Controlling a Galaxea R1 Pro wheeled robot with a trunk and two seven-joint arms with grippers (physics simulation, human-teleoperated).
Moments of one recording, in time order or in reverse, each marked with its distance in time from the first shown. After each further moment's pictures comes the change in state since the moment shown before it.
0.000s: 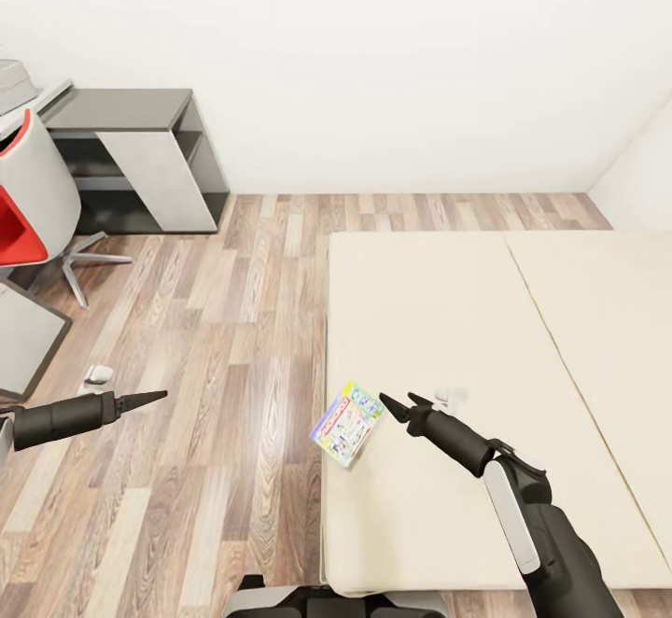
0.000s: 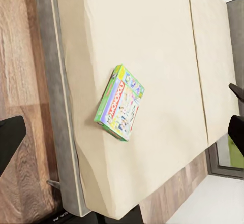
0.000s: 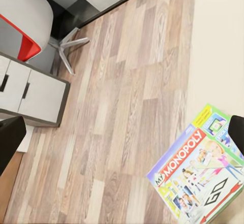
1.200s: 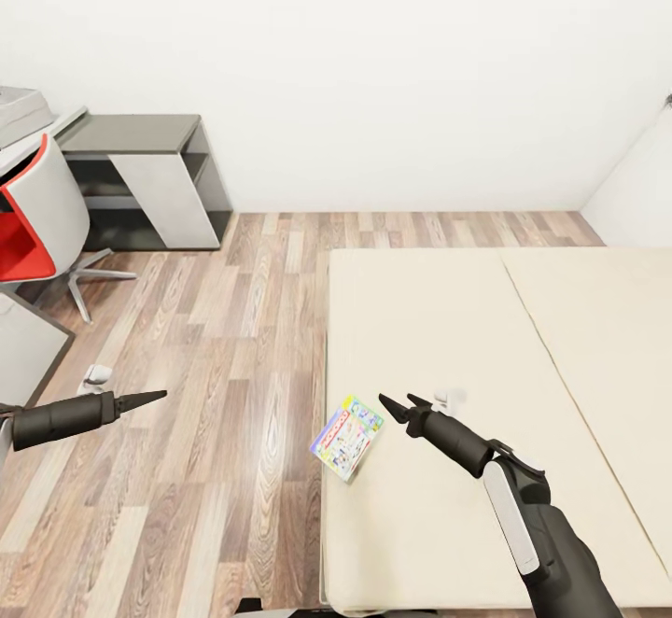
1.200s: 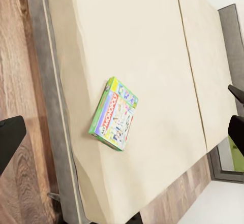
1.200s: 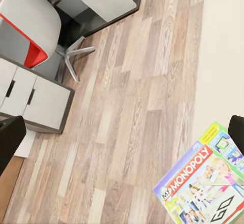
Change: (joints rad) left arm 0.000 0.000 0.004 0.000 -0.001 0.000 -0.001; right arm 0.000 0.001 0.002 0.007 -0.001 0.000 -0.001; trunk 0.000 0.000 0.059
